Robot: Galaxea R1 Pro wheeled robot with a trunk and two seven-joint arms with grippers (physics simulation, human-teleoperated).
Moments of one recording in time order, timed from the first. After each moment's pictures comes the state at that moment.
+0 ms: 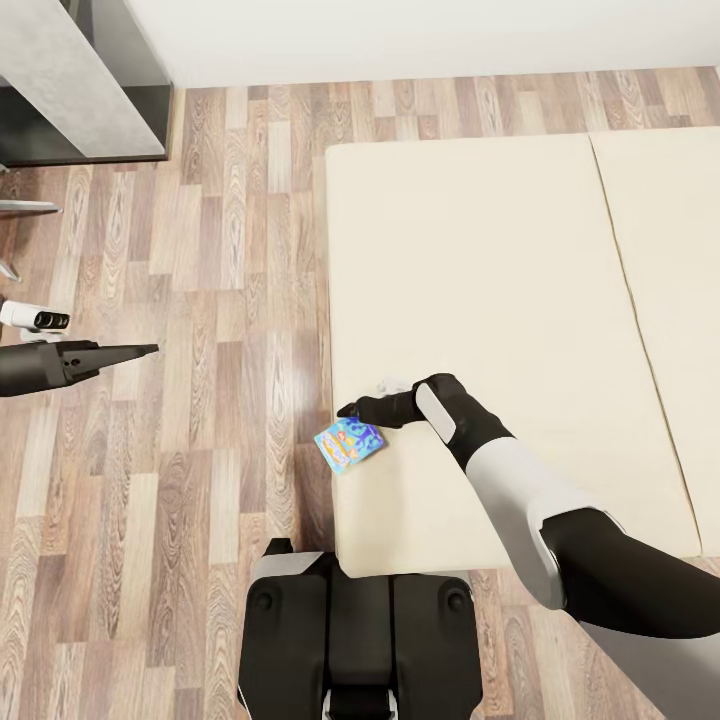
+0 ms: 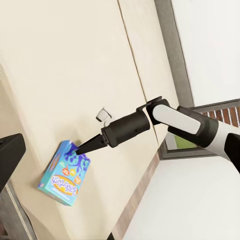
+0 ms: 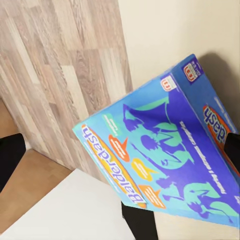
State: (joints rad) left arm -0.94 0.55 0.26 -1.34 0.19 1.03 -1.56; right arm -1.23 0.17 0.16 -0.46 -0.38 0.83 0.30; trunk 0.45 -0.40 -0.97
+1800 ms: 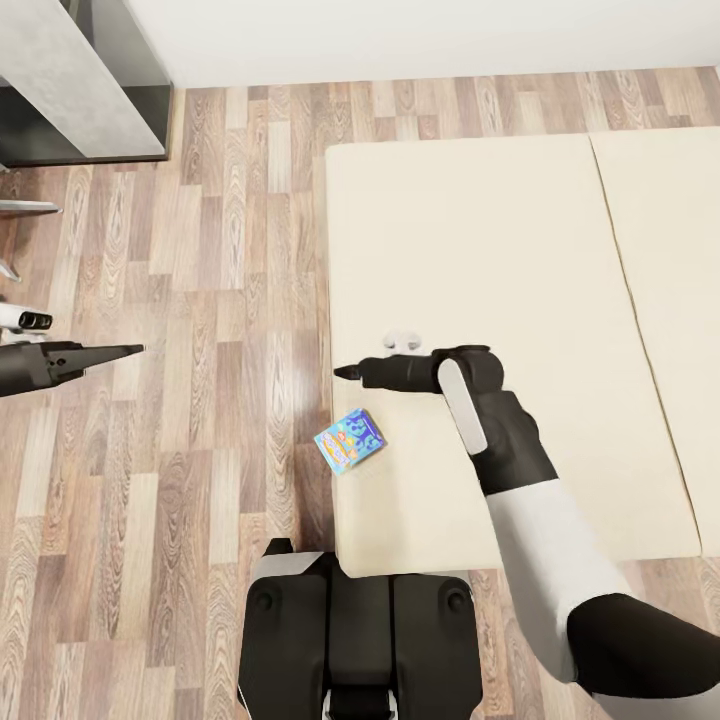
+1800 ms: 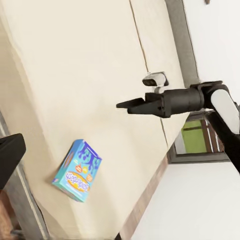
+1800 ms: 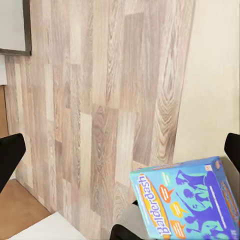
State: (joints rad) left arm -0.93 0.57 0.30 -1.32 0.17 1.03 -1.56; right arm -1.04 0.16 0.16 -1.22 -0.31 1.04 0.28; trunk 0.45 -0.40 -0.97
